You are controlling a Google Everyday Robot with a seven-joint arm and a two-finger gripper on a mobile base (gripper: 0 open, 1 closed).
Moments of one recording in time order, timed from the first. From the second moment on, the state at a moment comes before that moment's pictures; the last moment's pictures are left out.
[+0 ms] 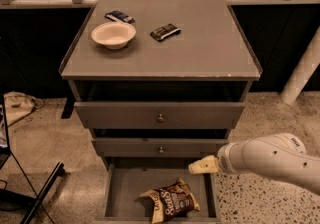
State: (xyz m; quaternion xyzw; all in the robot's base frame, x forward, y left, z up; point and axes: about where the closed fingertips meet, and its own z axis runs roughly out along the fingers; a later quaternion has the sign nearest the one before) arm 0.474 -0.202 0.580 -0.15 0.96 0.08 0.24
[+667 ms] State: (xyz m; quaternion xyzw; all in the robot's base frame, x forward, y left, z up) arm 0.491 -0.213 0.505 -0.11 0.95 0.20 0.20
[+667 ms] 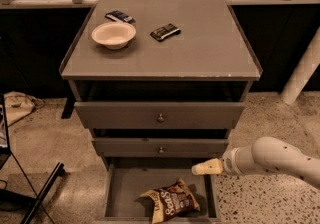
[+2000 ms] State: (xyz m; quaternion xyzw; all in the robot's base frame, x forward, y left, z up) arm 0.515 -0.227 0.393 -0.05 0.96 0.26 0.10
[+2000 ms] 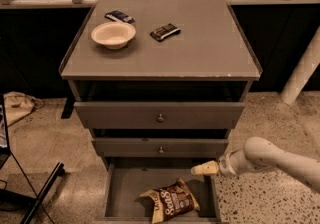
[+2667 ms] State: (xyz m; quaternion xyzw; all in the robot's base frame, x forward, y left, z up) arm 0.533 -0.187 0.280 0.00 0.93 0.36 0.05
